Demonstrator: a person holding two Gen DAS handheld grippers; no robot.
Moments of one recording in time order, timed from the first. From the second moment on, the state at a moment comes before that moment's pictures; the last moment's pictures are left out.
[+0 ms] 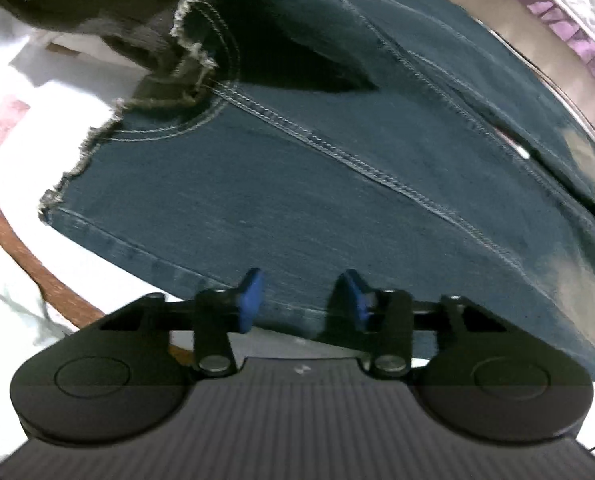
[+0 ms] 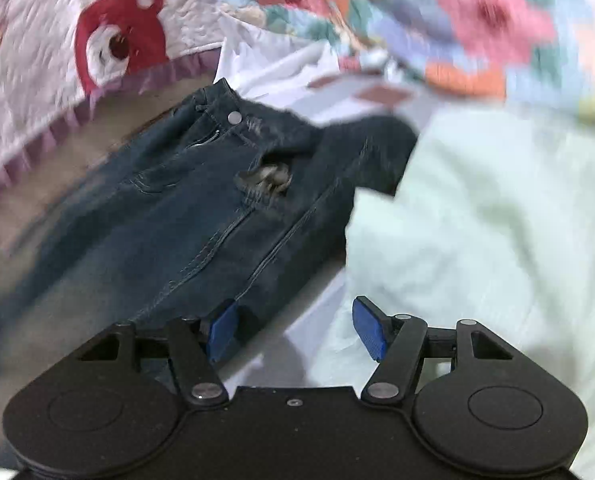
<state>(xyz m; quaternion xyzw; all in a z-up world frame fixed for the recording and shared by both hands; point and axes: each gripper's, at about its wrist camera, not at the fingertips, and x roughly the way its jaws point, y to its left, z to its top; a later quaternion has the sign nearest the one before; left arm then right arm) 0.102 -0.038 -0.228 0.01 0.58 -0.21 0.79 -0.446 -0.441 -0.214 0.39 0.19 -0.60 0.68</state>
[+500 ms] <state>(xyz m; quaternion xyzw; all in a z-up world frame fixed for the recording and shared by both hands) 0.121 0.009 -0.225 -0.12 0.62 -0.17 0.76 -0.434 -0.492 -0.182 0.37 0.08 -0.54 0.75</state>
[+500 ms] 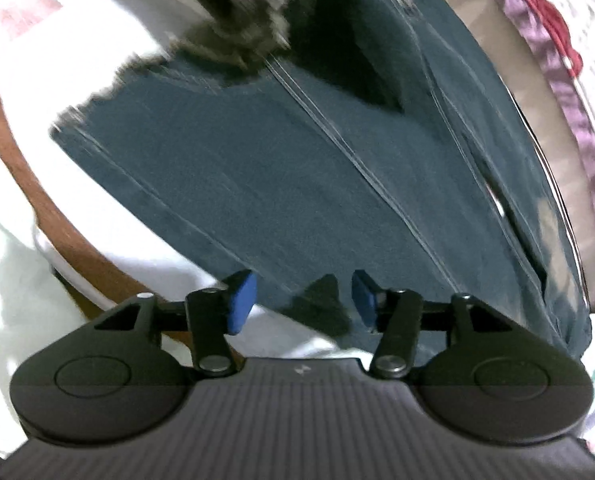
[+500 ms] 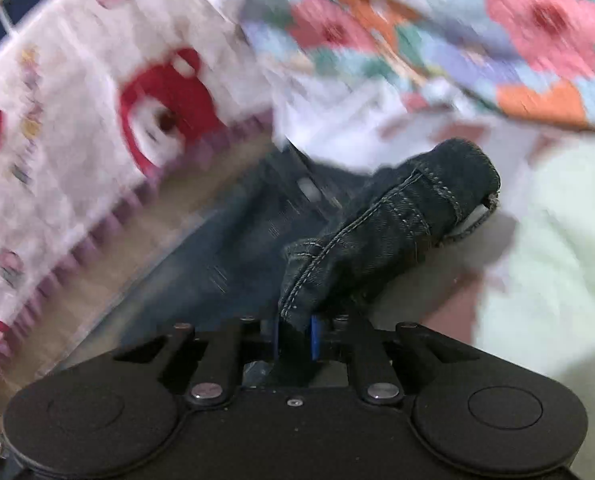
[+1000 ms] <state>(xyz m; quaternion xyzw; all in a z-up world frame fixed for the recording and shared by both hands) 0.139 0.029 -0.214 0.01 0.55 -0.06 0.84 -0.383 -0.524 -0.136 0.25 0.10 -0.53 0.80</state>
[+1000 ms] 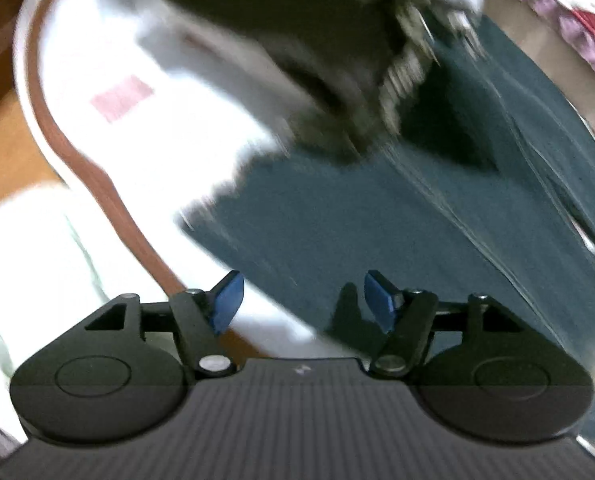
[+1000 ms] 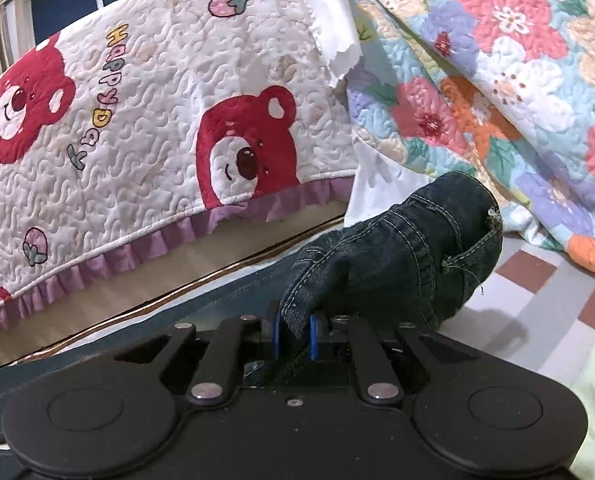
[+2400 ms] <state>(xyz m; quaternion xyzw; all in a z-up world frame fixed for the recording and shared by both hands) 0.114 0.012 -0.228 -0.19 0.65 -0.22 0.70 -0.332 -0.534 -0.161 0.28 0.19 -0.51 0.79</state>
